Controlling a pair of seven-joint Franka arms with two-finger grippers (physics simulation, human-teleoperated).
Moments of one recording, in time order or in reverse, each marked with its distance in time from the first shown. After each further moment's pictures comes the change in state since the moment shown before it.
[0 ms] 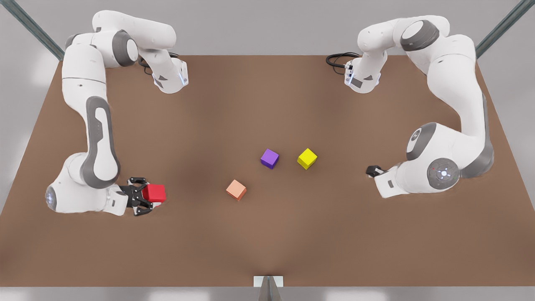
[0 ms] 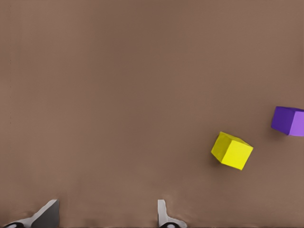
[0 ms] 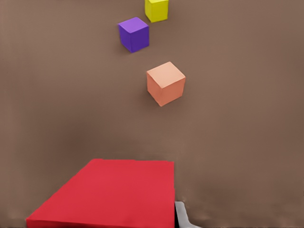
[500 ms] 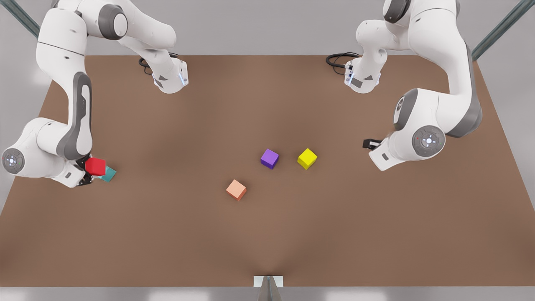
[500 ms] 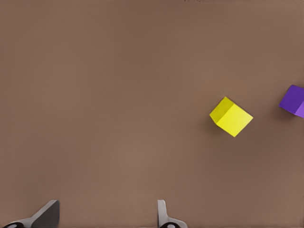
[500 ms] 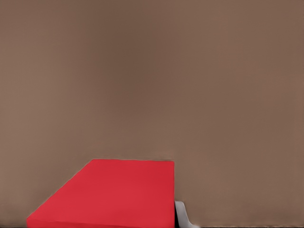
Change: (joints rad) left arm -0.258 -0.218 0.431 -0.166 -0.381 0.010 -0.061; right arm -0.006 -0.252 -0.227 -0.384 -0.423 0.137 0.131
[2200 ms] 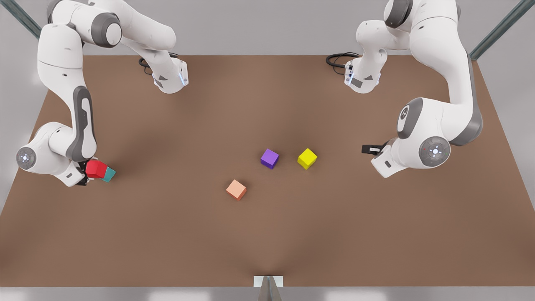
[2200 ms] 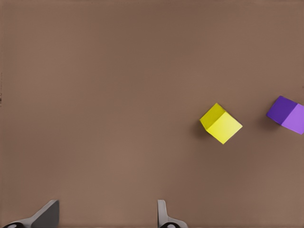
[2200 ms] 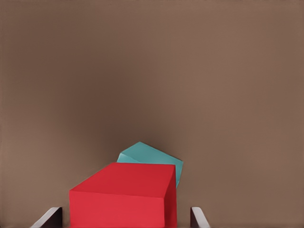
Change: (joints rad) left arm 0.026 0.035 0.001 0.012 -0.068 0.008 -0.043; right arm -0.080 0.054 -0.025 -0.185 -0.005 0.270 0.112
